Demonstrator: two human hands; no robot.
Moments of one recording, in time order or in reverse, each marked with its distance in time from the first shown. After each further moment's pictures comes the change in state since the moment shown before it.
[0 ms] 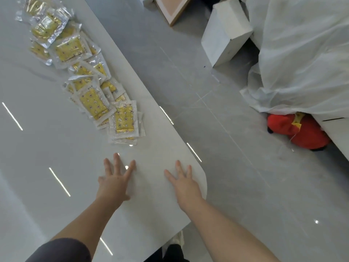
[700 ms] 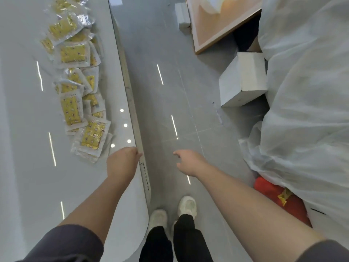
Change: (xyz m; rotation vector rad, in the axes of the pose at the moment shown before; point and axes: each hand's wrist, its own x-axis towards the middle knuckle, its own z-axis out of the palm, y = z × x) left_hand 0.077 0.141 -0.183 -0.555 0.392 -0.381; right_hand 0.118 0.170 -0.223 -0.053 -0.039 -0.201
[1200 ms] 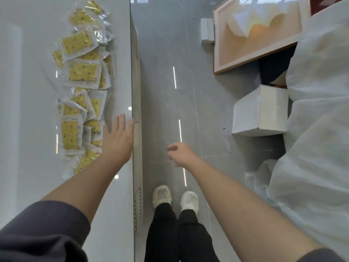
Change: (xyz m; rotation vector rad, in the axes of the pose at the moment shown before) left_hand 0.153 -0.009 -0.059 0.235 -0.095 -0.028; right_hand 0.120 -0.044 -0.102 0.563 -0.026 0.044
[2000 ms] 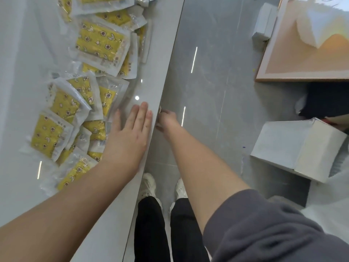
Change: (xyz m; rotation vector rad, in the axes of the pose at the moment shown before) left_hand 0.055 -0.022 0.006 0.168 -0.238 0.014; right_hand 0.204 -0.115 0.074 0.427 -0.084 0.174
